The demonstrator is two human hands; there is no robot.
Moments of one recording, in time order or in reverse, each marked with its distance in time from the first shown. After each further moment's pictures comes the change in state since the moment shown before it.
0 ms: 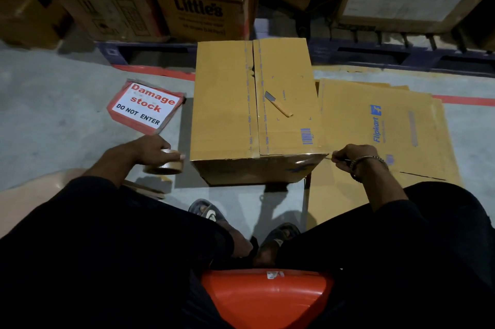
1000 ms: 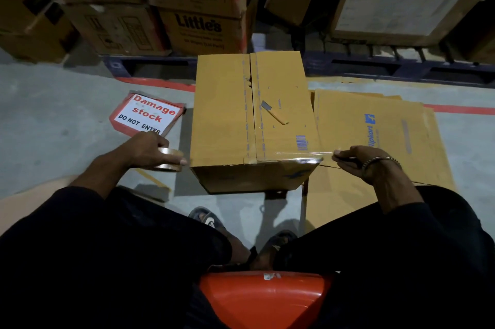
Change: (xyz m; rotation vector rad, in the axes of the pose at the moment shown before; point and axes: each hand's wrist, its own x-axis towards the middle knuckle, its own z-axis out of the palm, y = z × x) left_hand -0.045 0.017 -0.023 -0.082 0.245 0.121; right_hand -0.048 -0.022 -0.036 0.165 -0.204 0.042
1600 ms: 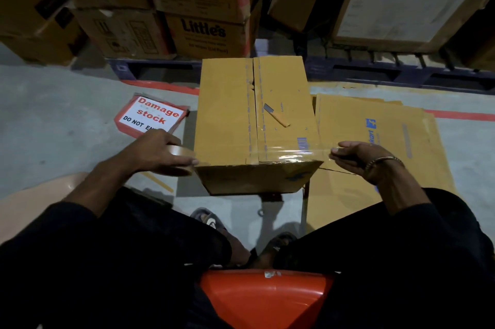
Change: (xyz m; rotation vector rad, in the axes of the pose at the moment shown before) left_hand -0.047 0.050 -0.012 -0.040 0.075 0.073; right_hand -0.022 -0.005 0.002 0.031 -0.099 -0.088
